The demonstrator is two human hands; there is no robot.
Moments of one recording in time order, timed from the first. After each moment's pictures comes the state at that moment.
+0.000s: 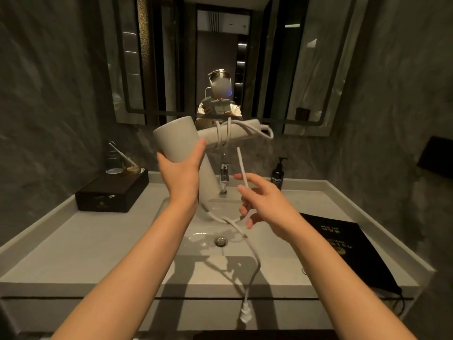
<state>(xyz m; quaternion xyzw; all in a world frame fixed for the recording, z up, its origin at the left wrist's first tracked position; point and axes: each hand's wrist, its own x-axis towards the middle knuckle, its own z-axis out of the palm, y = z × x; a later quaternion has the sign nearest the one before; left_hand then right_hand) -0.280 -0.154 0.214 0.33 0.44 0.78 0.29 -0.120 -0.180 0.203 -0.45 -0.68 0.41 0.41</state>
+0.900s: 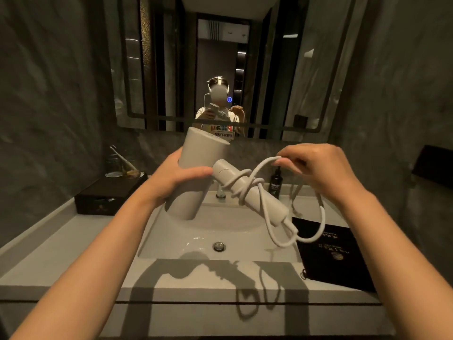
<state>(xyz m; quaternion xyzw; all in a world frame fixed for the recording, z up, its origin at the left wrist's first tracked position) -0.332 -0.175 0.233 0.67 0.39 0.52 0.37 -0.055 -0.186 0.279 -0.41 -0.83 -0.19 0.33</state>
